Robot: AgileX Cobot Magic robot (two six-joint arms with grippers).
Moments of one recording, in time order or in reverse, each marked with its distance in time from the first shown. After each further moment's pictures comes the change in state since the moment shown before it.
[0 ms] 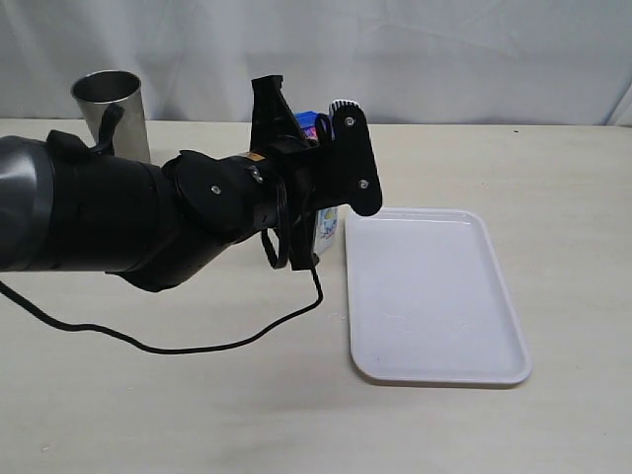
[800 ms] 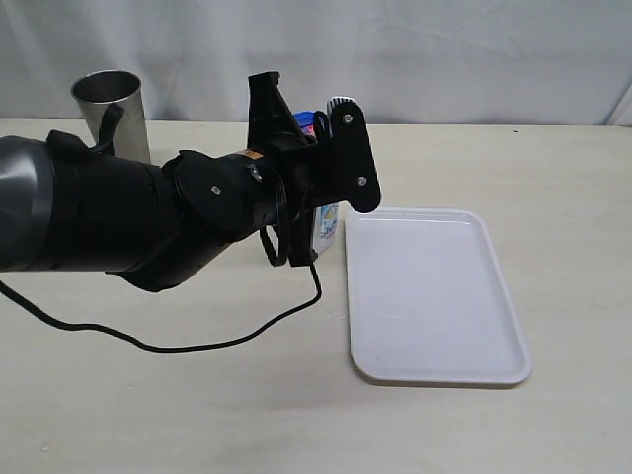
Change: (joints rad) left arm 0.000 0.000 0.000 0.000 -0.022 0.000; right arm 0.000 0.000 0.000 0.000 0.000 0.000
